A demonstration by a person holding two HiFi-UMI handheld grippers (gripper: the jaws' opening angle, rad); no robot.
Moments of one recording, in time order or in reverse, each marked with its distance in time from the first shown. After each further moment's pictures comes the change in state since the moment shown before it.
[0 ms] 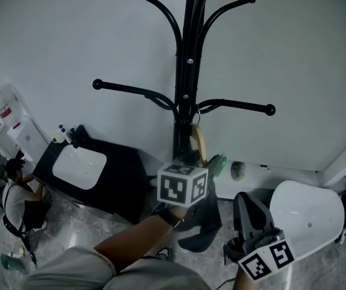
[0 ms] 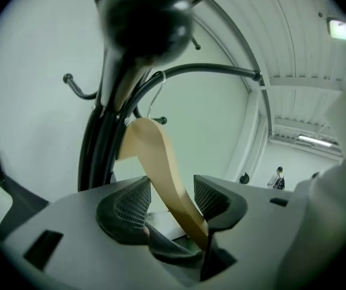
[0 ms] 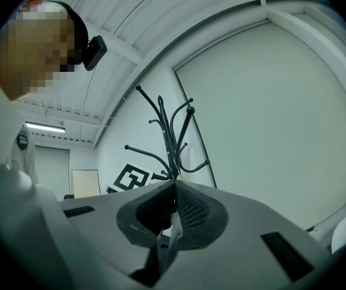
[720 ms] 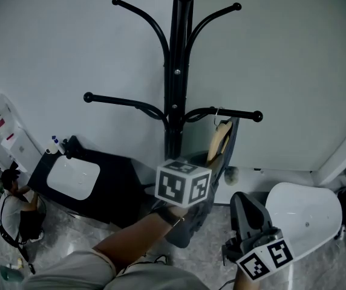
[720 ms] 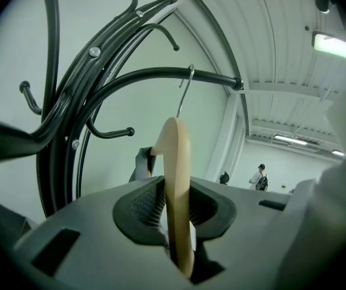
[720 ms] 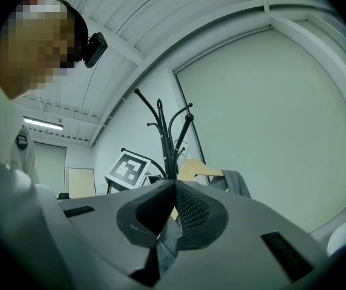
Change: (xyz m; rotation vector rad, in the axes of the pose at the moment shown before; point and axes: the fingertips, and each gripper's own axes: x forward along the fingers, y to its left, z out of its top) left arm 0.013 -0.049 0.032 0.063 -0.005 -0.196; right arm 0.005 -0.006 0.015 -0.033 -0.023 -0.032
